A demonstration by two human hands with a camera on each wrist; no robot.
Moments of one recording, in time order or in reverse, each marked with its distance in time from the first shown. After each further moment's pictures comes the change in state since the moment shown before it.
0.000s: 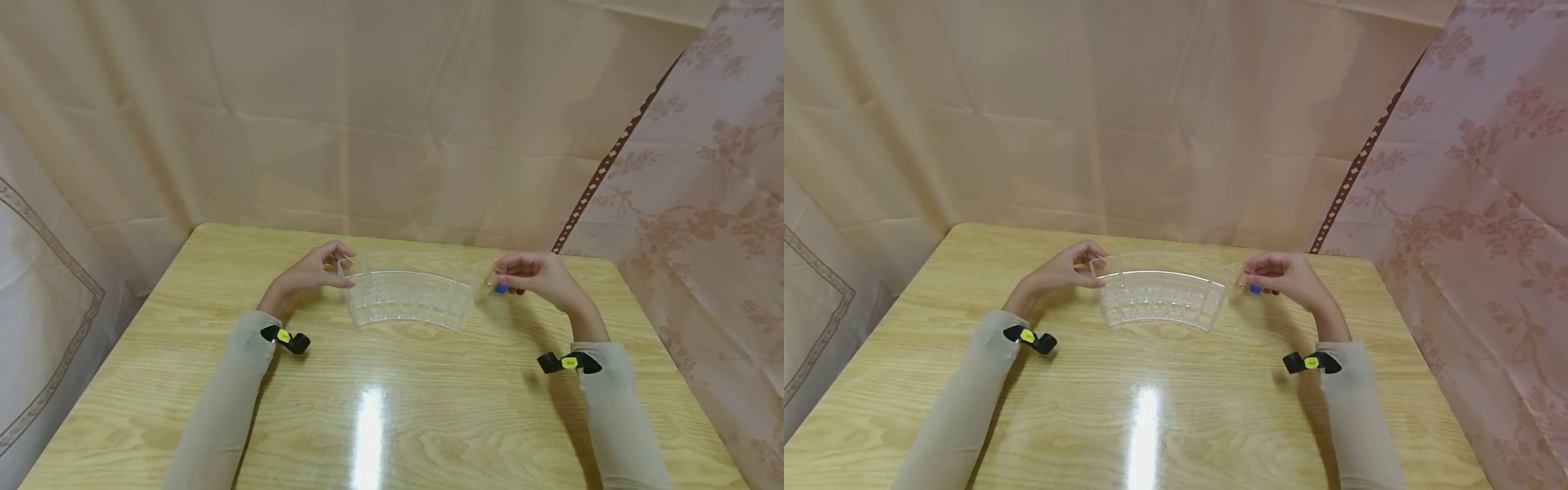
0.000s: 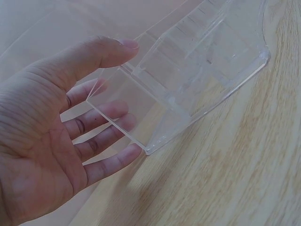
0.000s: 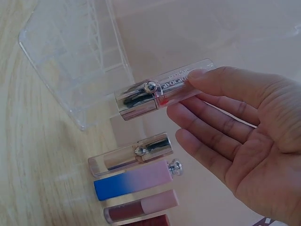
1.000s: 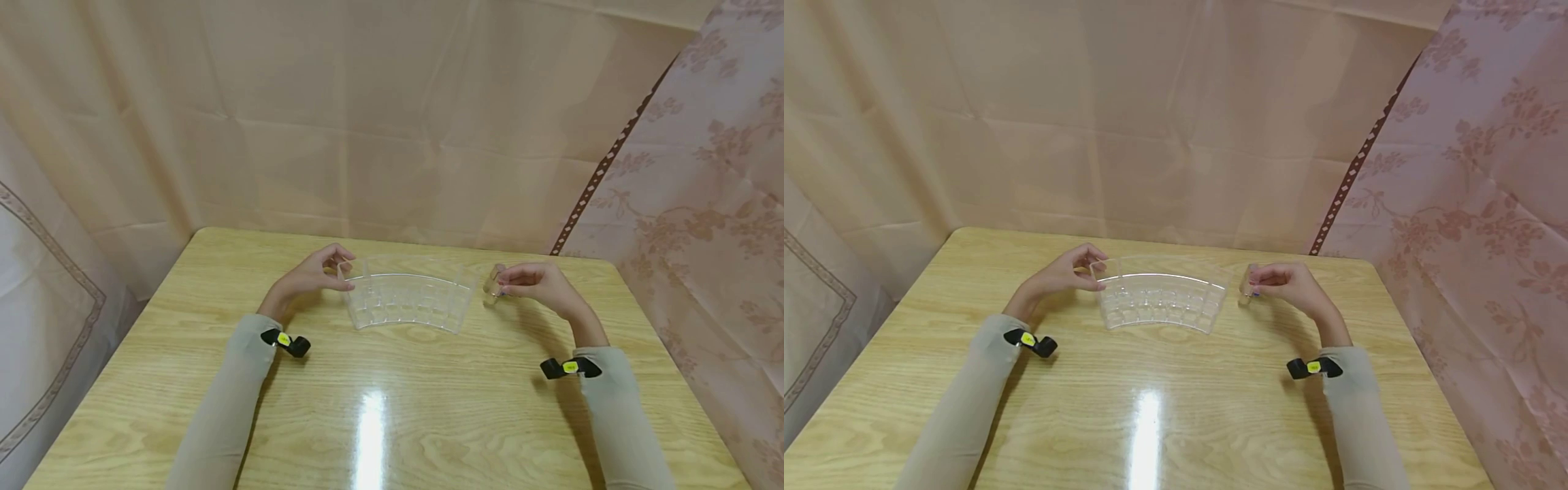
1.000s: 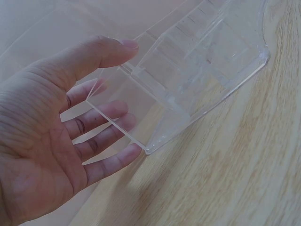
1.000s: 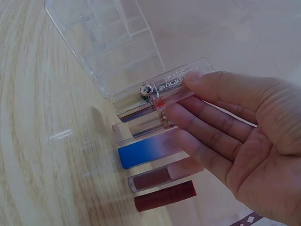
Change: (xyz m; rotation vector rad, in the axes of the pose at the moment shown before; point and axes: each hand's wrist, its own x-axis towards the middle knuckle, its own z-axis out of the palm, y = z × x) left_hand 0.001 -0.007 -0.002 -0.008 -0.009 0.011; right_hand -0.003 0.027 0.002 0.022 -0.006 0.058
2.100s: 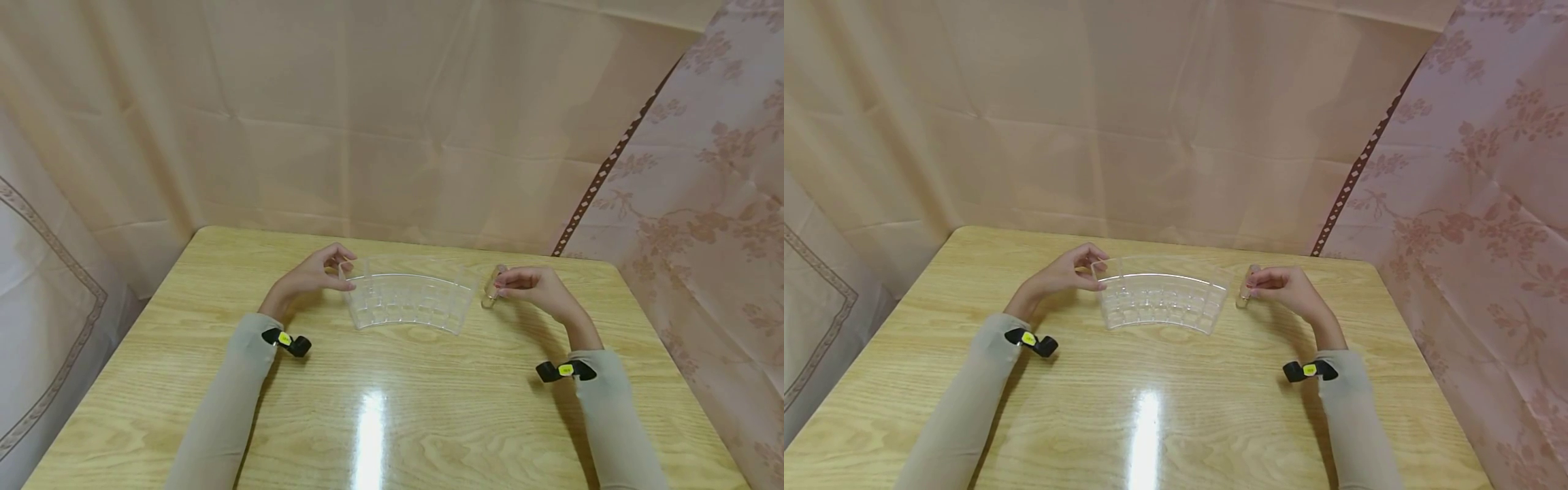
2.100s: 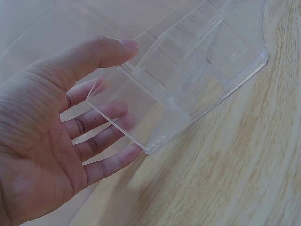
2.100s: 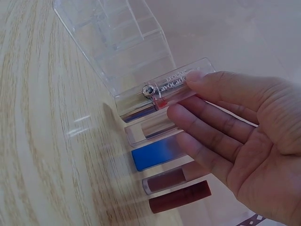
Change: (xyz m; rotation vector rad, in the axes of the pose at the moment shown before) left_hand 0.000 -0.002 0.000 0.013 0.004 0.008; right_hand 0.005 0.011 0.008 -0.018 0.002 0.028
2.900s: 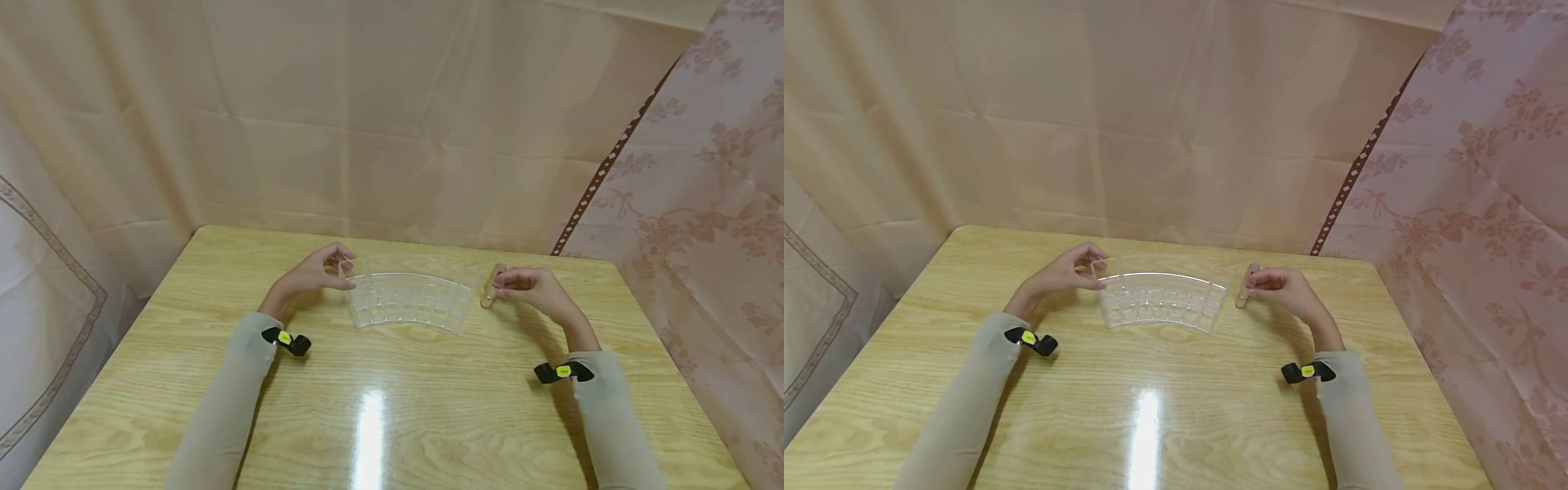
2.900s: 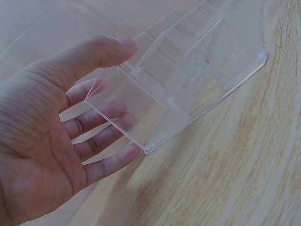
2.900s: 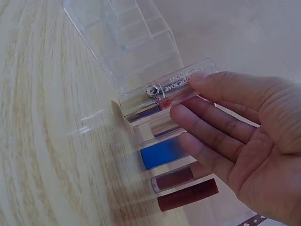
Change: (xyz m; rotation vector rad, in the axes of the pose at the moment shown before) left_hand 0.001 -0.001 0.001 0.004 0.006 0.000; right_hand -0.002 0.003 0.003 0.031 0.014 -0.030
